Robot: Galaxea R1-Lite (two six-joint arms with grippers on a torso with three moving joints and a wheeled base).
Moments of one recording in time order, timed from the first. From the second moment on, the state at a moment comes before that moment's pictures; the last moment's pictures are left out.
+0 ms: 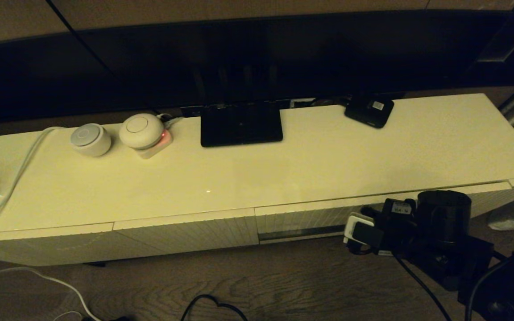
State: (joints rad) left arm 0.00 0.00 0.00 0.00 -0.01 0.05; right arm 0.42 1.87 -0.51 -1.07 -0.24 -1.19
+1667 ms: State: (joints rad) left arm 0.00 0.00 0.00 0.00 -0.01 0.05; right arm 0.04 0.69 -0.62 0.55 -0.11 -0.22
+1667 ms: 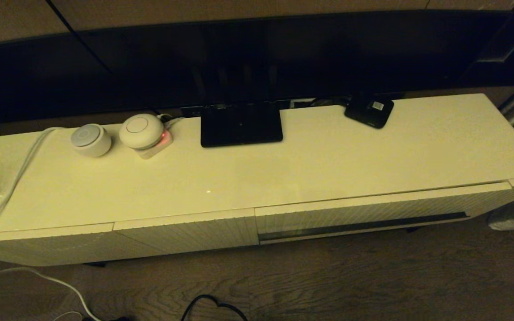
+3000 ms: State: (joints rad) left arm 0.00 0.00 0.00 0.00 -0.01 0.05; right arm 0.14 1.10 -0.67 0.40 -0.05 -0.82
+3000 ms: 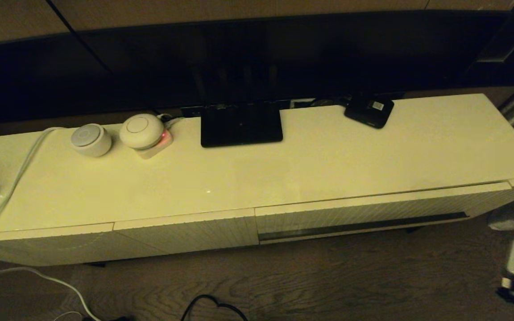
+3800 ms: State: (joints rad) left arm 0.00 0.00 0.00 0.00 -0.01 0.05; right arm 0.36 1.67 -0.58 -0.30 -0.05 -1.11
